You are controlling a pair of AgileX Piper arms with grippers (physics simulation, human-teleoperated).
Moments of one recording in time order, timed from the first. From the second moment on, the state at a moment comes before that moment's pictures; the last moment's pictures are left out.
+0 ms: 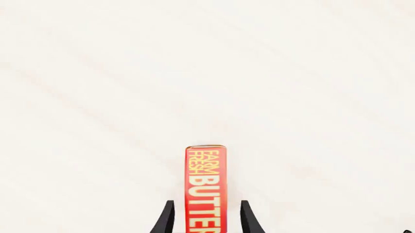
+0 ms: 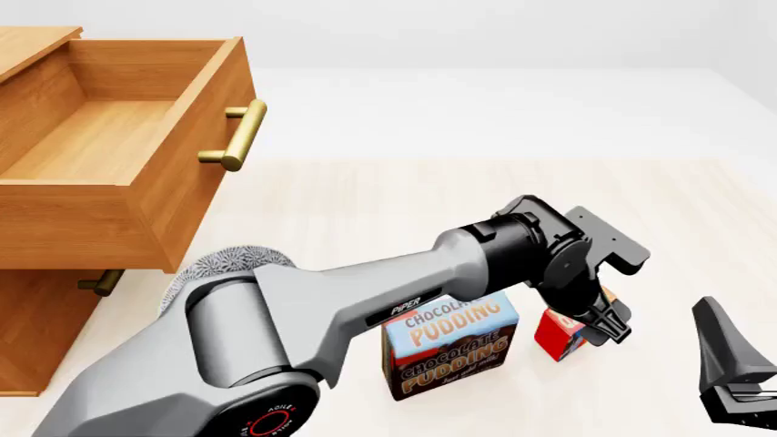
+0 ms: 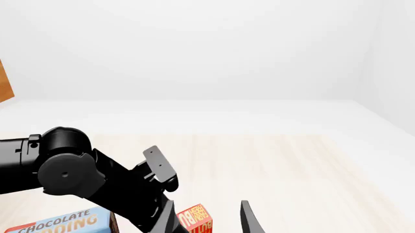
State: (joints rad) left arm -1.07 2.45 -2.19 0.79 -0.04; right arm 0.00 0.01 0.00 0.00 0.00
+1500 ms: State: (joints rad) left arm -1.07 2.48 -2.16 0.76 -0.07; right arm 0.00 0.01 0.00 0.00 0.00
